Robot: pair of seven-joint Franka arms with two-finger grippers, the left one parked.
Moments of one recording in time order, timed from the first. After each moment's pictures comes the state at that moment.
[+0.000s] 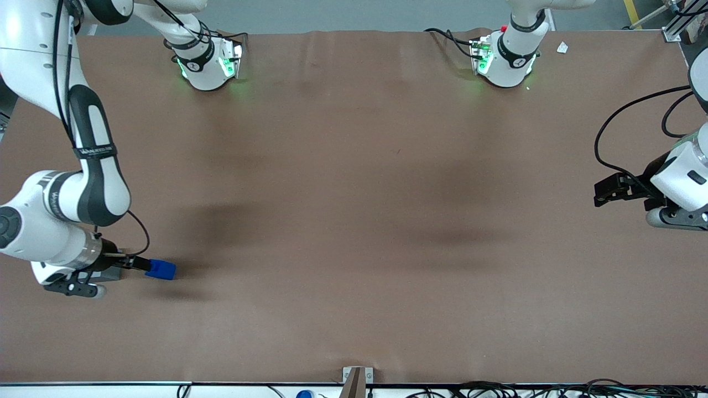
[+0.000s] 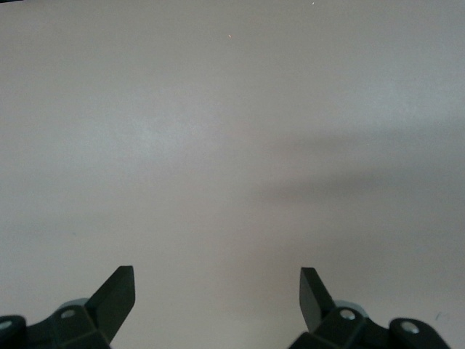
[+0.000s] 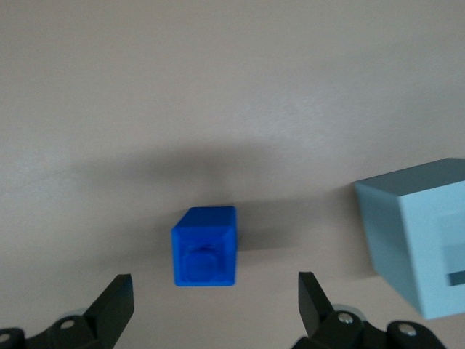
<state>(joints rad) -0.02 0.63 -0.07 -1.54 0.09 2.20 0.04</state>
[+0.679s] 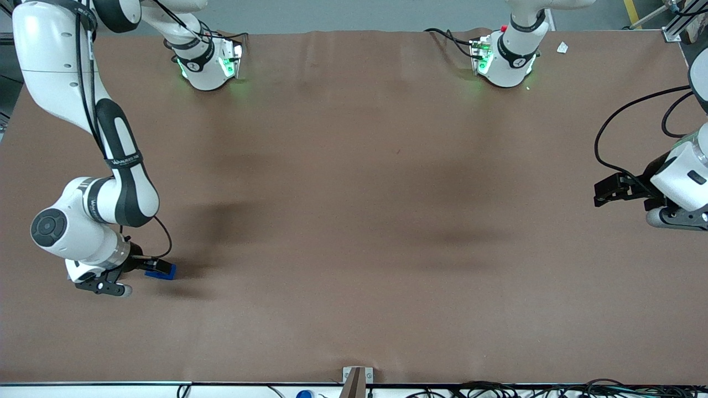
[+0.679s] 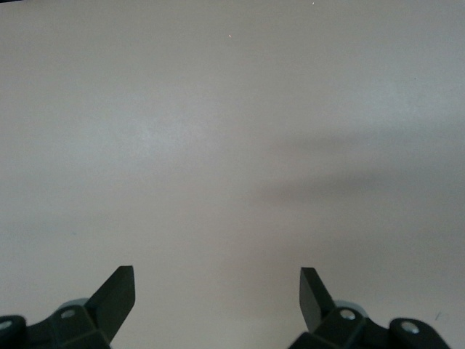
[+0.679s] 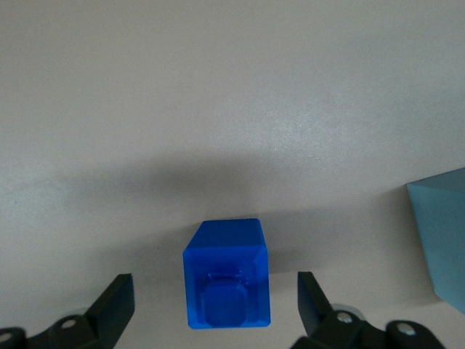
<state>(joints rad) 0.01 0.67 -0.07 -1.63 0.09 2.36 0.08</state>
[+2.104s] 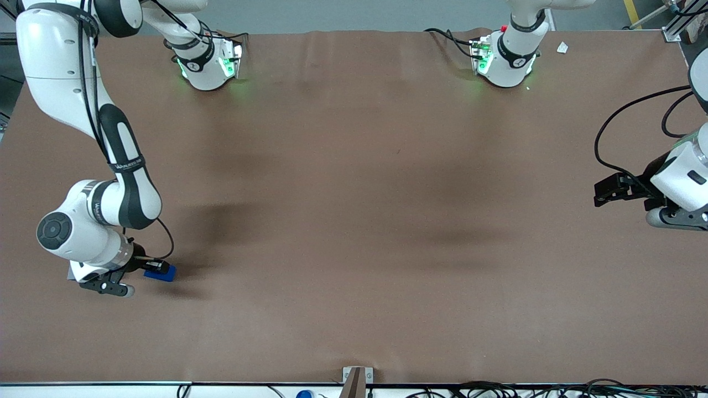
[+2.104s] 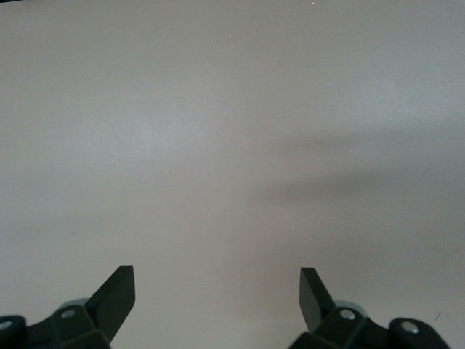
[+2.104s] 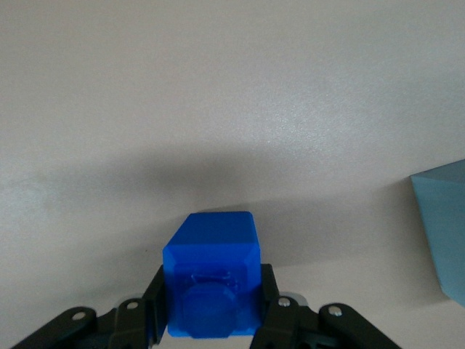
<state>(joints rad) 0.01 0.69 -0.08 -1.61 0.09 2.34 0.09</state>
